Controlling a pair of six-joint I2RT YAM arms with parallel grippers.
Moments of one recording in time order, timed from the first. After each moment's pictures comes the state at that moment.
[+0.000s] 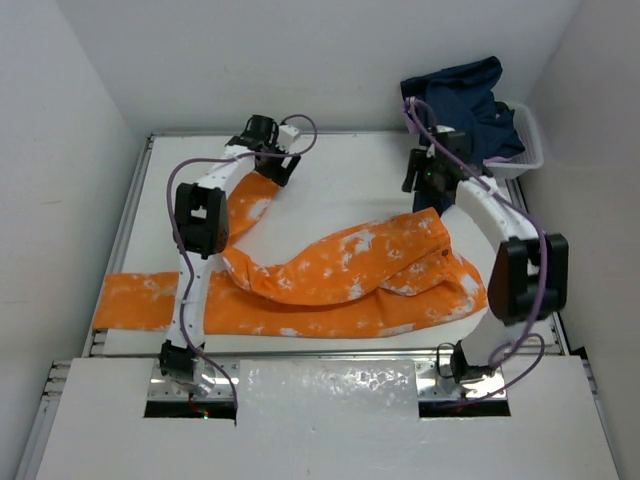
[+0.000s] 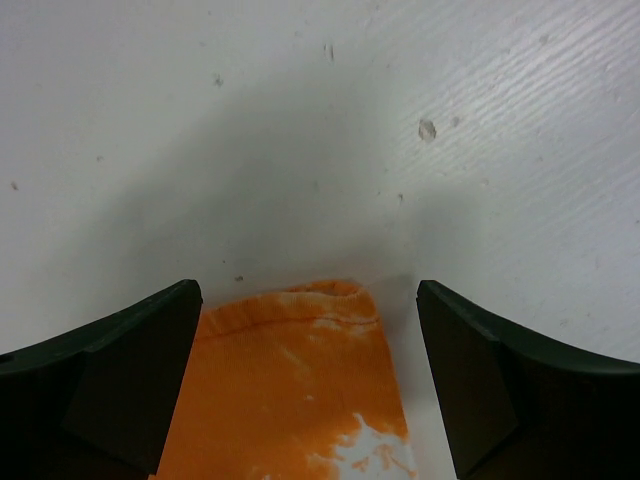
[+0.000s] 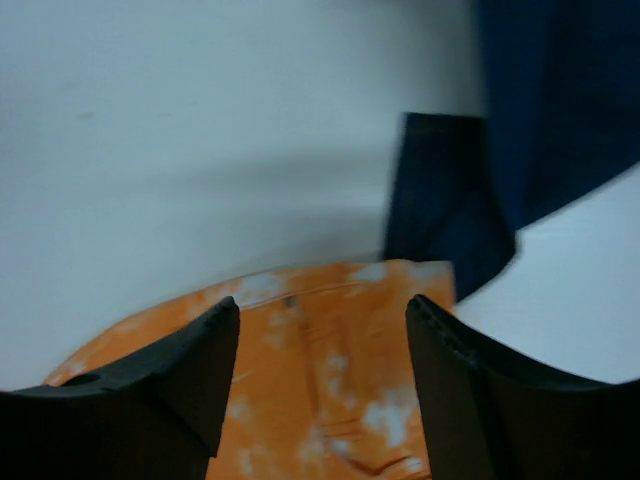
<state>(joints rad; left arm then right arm) -0.21 2.49 2.19 -0.62 0.12 0.36 0.15 1.65 1.26 -0.38 -0.03 0.25</state>
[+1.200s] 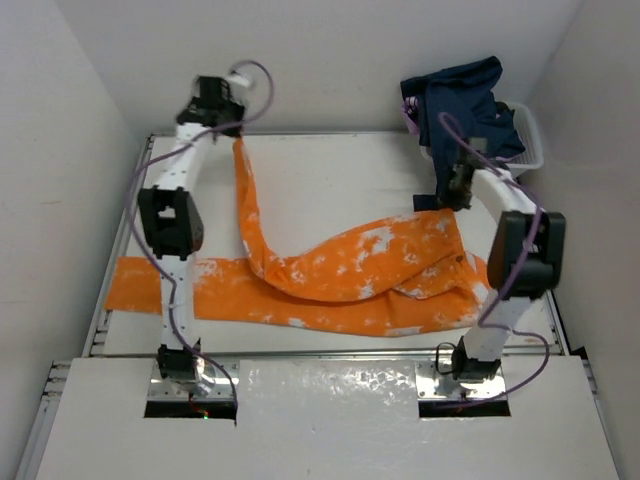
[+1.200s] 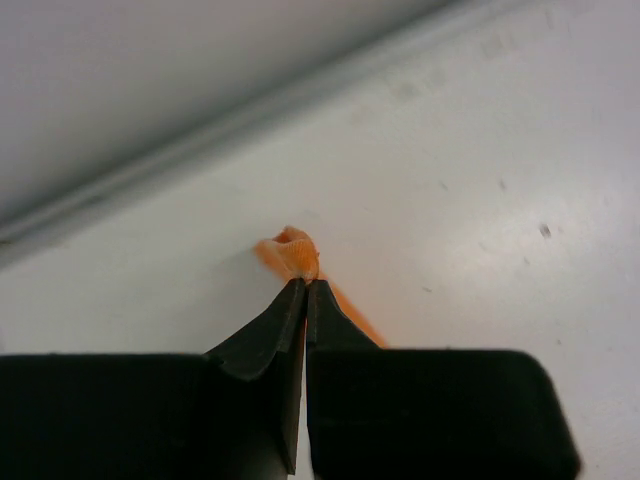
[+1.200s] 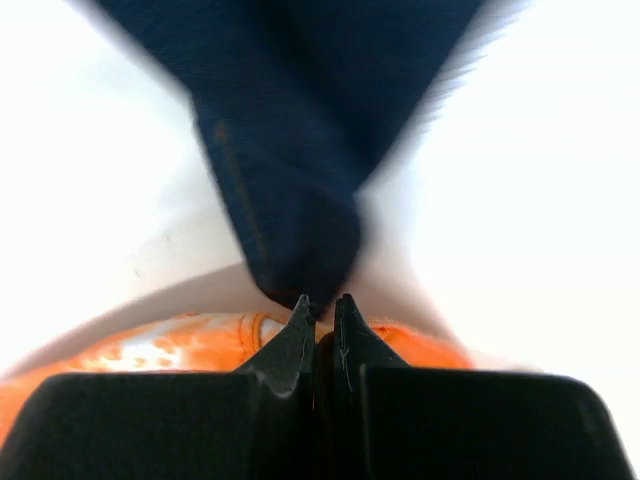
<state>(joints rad) -0.08 2.38 2.30 -0.61 0.14 0.31 -0.04 1.93 1.42 -0.60 0.03 0.27</state>
